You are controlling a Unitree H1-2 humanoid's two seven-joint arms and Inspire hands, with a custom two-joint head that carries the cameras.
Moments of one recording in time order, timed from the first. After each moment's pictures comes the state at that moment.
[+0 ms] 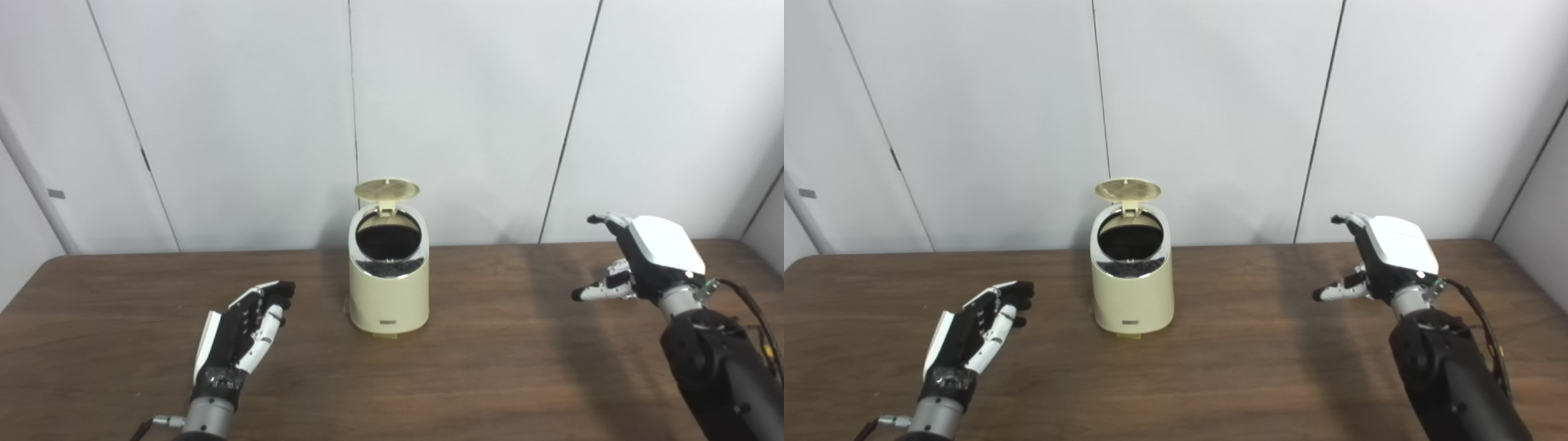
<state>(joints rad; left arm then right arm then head) -0.12 0.10 0.04 -0.13 0.16 0.09 -0.03 -0.44 -0.53 0.15 0.08 -0.90 0.35 0.13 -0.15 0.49</state>
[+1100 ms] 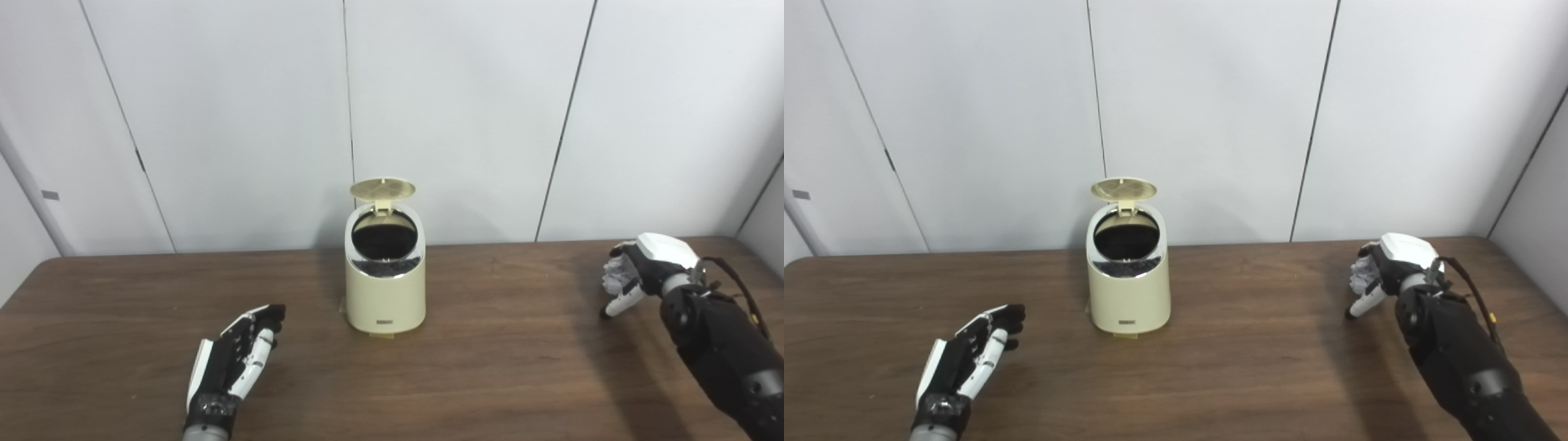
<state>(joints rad) -0.06 0.09 0.05 -0.13 0.12 0.10 -0.02 -0.63 -0.58 0.26 0.50 -0.81 0.36 0.21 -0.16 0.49</state>
